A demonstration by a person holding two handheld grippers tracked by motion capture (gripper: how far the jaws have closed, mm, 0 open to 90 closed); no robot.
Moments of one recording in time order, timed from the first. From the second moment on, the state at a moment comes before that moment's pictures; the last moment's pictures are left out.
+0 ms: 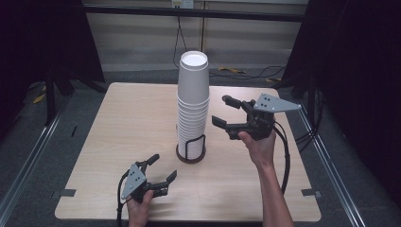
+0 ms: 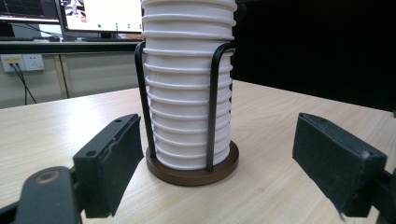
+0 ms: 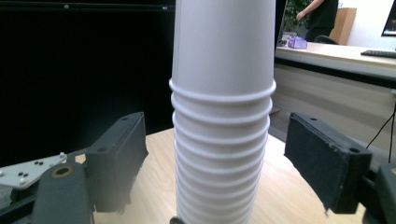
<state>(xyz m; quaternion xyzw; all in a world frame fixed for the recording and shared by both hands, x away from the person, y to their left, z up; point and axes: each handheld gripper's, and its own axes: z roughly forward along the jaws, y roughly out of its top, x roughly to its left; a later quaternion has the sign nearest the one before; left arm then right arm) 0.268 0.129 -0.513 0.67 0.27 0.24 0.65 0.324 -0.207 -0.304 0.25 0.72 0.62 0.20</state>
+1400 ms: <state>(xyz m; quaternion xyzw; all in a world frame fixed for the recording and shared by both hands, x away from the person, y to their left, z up) 0.269 0.130 -0.513 0.67 0.27 0.23 0.65 0.389 -0.158 -0.215 0.21 0.77 0.57 0.17</state>
